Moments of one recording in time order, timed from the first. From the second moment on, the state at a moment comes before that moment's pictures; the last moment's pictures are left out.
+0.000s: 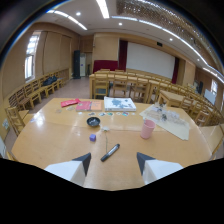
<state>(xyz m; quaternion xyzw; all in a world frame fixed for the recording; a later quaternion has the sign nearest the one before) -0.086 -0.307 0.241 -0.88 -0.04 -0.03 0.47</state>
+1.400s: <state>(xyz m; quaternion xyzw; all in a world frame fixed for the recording) 0.099 -0.006 0.109 -0.90 -0.06 -0.01 0.44</state>
